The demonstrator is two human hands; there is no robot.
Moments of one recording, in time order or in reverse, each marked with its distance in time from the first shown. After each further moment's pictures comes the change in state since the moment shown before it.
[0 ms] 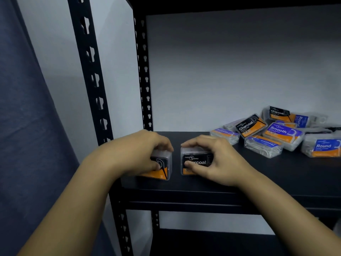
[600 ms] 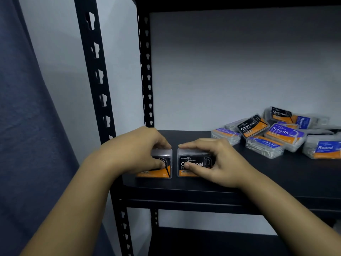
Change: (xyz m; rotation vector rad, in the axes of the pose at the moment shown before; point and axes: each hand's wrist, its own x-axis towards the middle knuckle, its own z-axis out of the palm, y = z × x) left_hand 0.000 -0.008 0.005 -0.064 0.084 0.029; right_hand -0.001 -0.004 -0.001 0.033 -0.031 -0.090
